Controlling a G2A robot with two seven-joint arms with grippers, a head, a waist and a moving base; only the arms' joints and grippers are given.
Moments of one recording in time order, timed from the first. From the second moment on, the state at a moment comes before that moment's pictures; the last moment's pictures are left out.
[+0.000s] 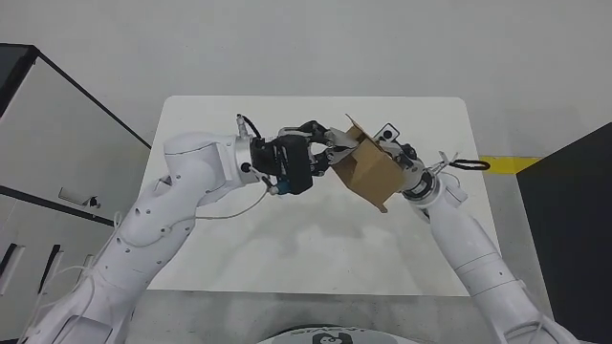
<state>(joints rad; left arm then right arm) 1.09 -1.08 -1.07 -1.93 1.67 -0.75 0.32 -1.27 -1.22 1.18 -1.32 1.31 0.20 1.40</state>
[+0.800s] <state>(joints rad) 1.08 -1.07 -1.03 -1.94 1.77 -0.78 0.34 -1.29 -1.22 1.19 -1.36 1.29 0.23 1.37</state>
